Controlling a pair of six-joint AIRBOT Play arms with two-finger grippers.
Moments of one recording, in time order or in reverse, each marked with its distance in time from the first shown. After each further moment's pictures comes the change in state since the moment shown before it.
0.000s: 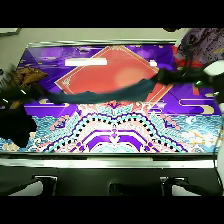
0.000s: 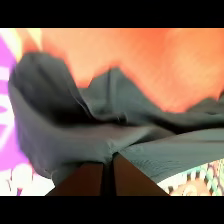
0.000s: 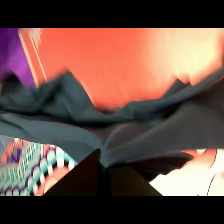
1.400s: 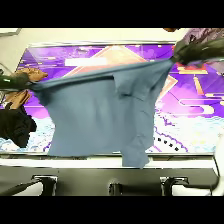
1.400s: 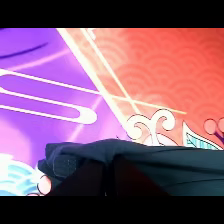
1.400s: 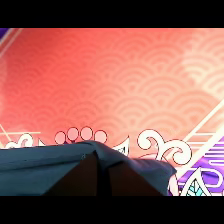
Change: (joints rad) left arm -0.068 -0.026 0.106 0.464 -0.017 -0.267; right arm 0.003 -0.197 0.368 -0.390 0.154 0.409
